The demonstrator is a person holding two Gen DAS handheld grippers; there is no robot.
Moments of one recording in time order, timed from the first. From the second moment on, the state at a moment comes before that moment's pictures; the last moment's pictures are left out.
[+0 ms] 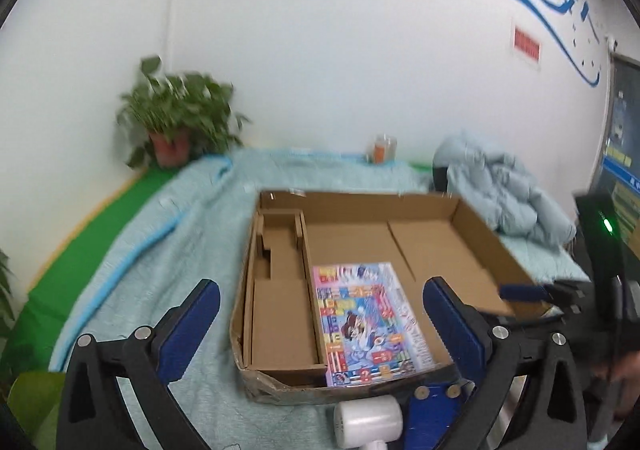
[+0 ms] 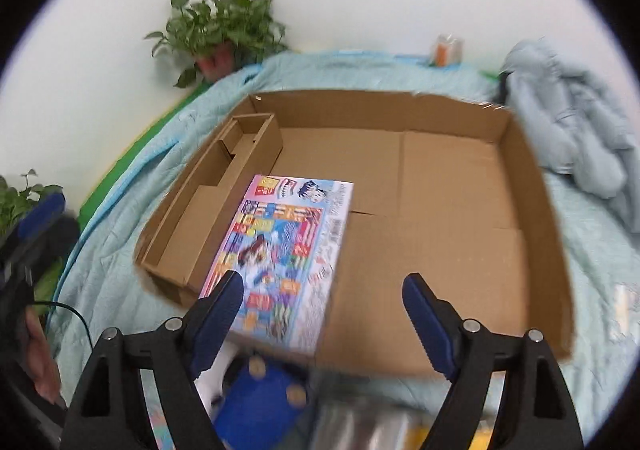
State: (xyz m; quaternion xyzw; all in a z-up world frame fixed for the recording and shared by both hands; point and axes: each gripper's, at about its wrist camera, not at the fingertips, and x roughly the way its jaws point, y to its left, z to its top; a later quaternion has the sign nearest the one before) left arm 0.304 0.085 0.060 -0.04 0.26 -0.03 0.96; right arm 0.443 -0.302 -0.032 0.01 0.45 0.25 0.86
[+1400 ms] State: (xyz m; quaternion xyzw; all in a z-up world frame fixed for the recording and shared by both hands) left arm 0.172 -0.017 -0.018 -0.10 0.35 -0.15 0.92; right arm 0.291 -0.339 -0.088 0.02 0.44 0.25 0.87
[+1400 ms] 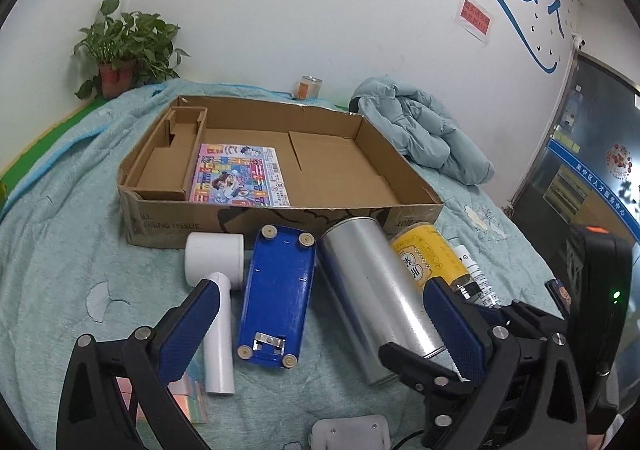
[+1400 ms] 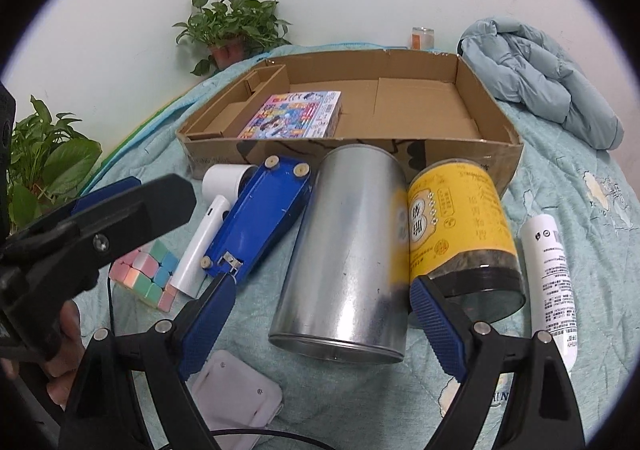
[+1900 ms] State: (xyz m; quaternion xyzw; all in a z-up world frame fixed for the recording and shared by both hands) left arm 0.179 -0.029 -0.054 -0.15 0.43 -0.25 0.85; right arm 0.265 -0.358 -0.101 0.01 0.46 0.26 0.85
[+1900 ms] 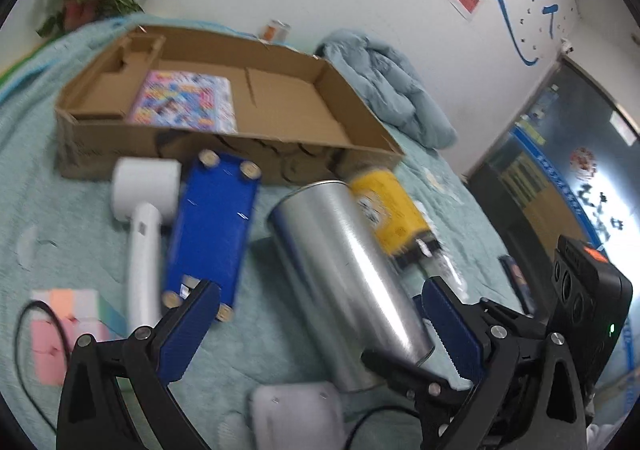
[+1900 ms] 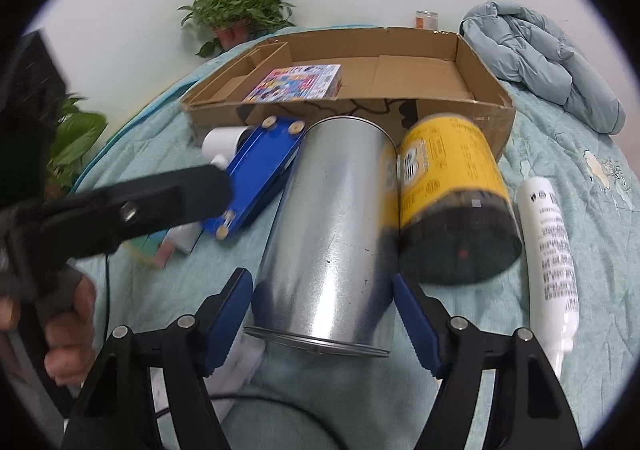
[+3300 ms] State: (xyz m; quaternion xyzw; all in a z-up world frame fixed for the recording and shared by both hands) left arm 0.166 -0.047 -0.068 -0.18 0.47 -0.28 0.82; right arm 0.273 -0.343 -0.095 0.06 0.51 0.31 0.80
